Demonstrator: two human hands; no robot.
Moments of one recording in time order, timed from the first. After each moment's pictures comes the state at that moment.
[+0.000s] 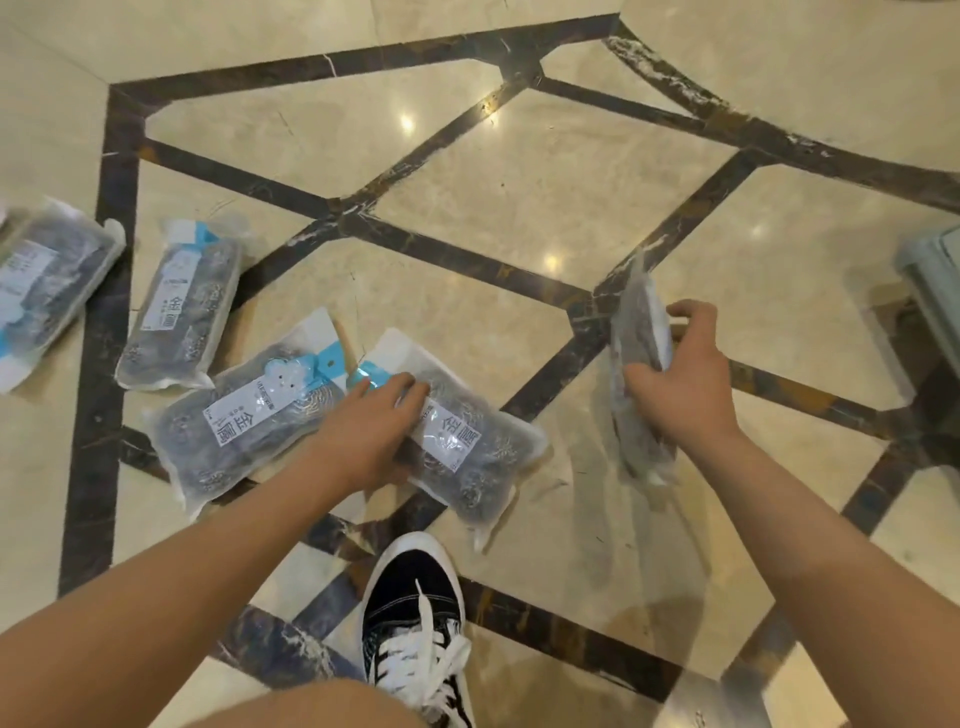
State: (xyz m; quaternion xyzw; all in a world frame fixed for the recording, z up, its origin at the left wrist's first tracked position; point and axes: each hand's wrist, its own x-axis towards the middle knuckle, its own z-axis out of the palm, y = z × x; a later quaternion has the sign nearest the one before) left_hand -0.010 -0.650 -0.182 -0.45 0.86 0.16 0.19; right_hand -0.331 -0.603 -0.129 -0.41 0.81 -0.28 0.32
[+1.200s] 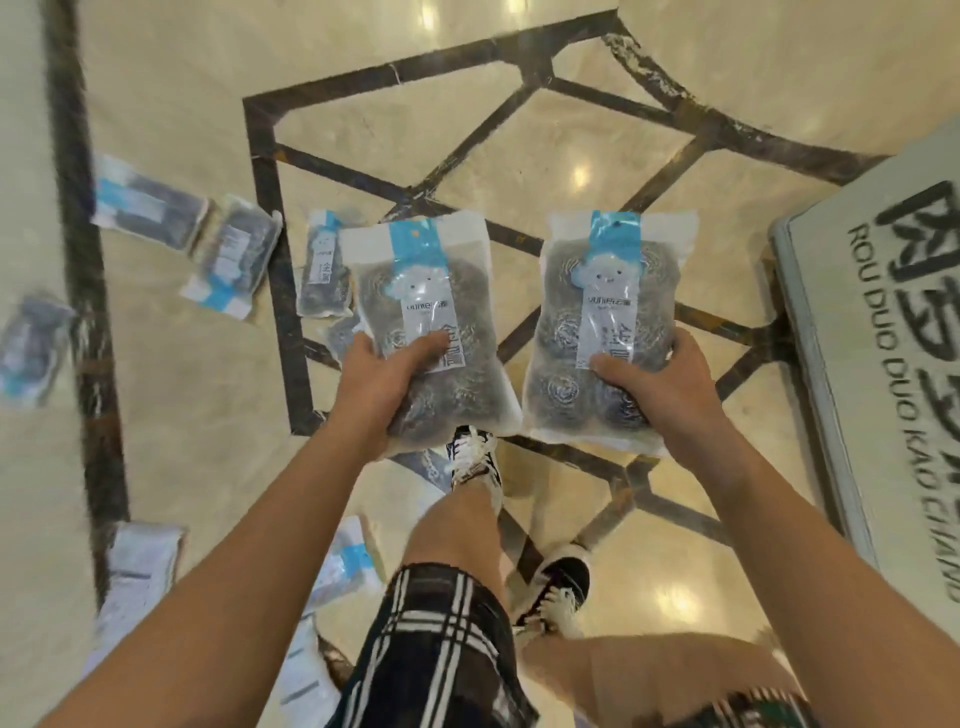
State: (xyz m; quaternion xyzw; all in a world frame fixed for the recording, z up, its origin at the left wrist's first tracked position) left_hand -0.016 -0.537 0.224 -0.73 0.24 0.59 -0.25; right_hand -0.284 -0.482 0.213 -0.22 0.76 -0.32 0.51
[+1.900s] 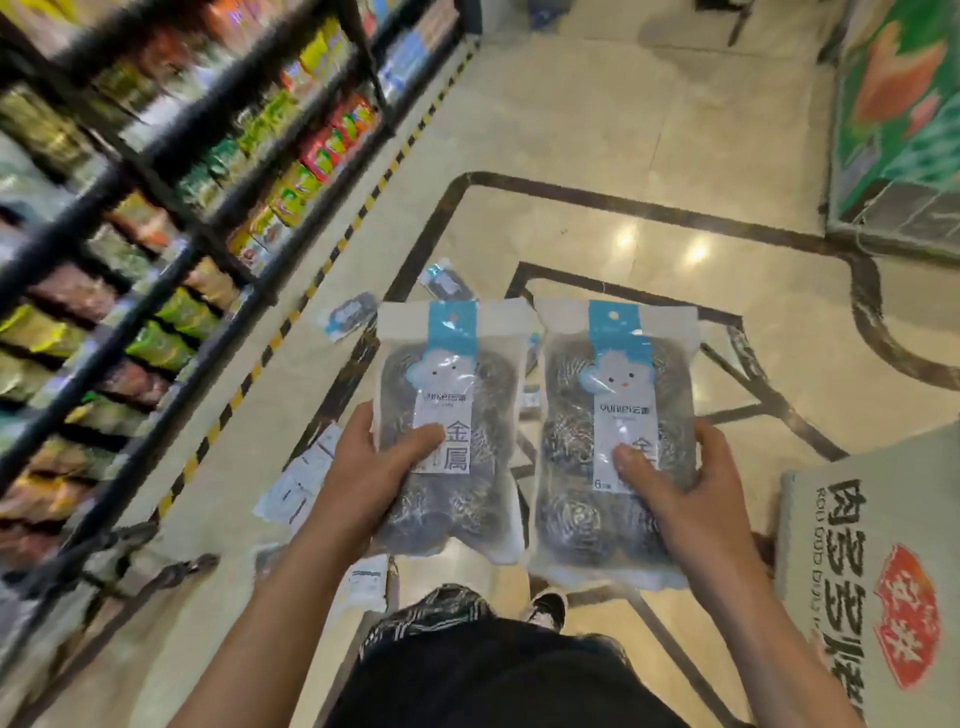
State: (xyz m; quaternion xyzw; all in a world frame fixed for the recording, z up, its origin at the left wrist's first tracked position) left_hand 0.090 -0.215 0.757 -0.74 0.20 0.45 -0.46; right_hand -0.180 -0.288 0.734 -0.48 0.59 -0.33 0.55
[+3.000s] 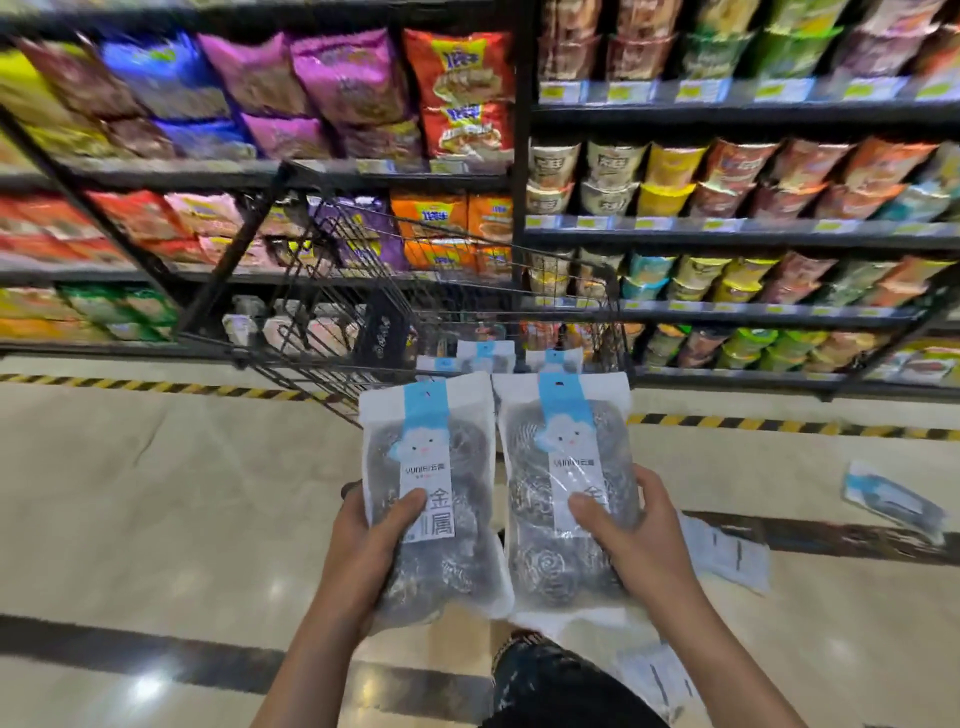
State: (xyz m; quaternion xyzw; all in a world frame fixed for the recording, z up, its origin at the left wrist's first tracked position) left_hand 0.444 0.495 0.705 -0.66 -0.30 0.03 -0.69; right_hand 0.474 0.225 0.693 -0.75 0.15 0.09 0.64
